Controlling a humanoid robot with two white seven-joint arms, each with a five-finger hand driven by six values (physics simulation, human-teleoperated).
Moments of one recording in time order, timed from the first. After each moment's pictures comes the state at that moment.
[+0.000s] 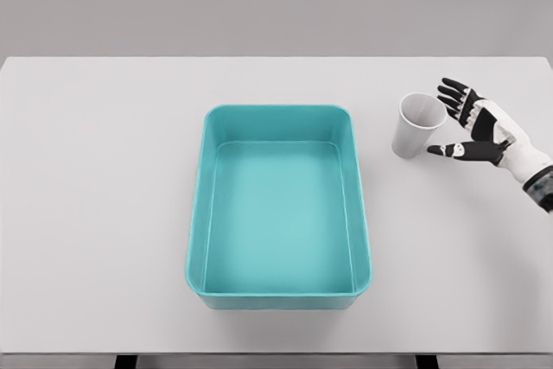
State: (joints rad) left arm 0.01 0.00 -0.10 -0.12 0.11 0.00 -0.05; right arm -0.26 -0.44 -0.04 -1.22 -0.37 -0.04 0.61
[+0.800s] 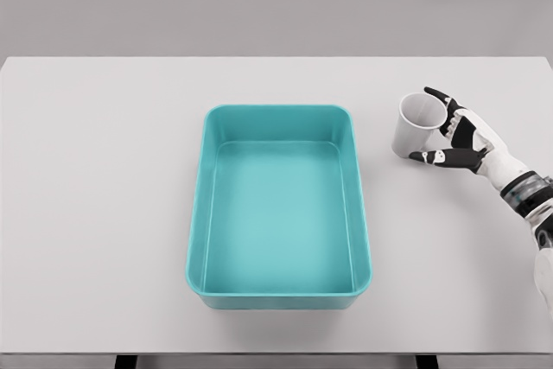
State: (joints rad) left arm 0.01 0.00 -0.10 -0.12 0.11 0.00 -0.05; right arm -0.26 -0.37 -0.04 -1.18 -0.36 -0.05 0.61
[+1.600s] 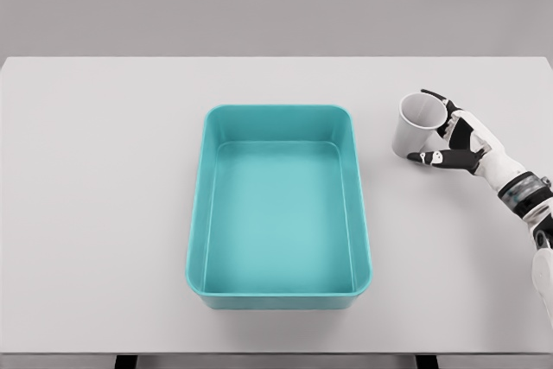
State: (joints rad) left arm 0.01 0.00 -0.10 -0.12 0.11 0.00 -0.05; right arm -0.26 -0.37 -0.03 -1.18 -0.35 -0.05 0.61
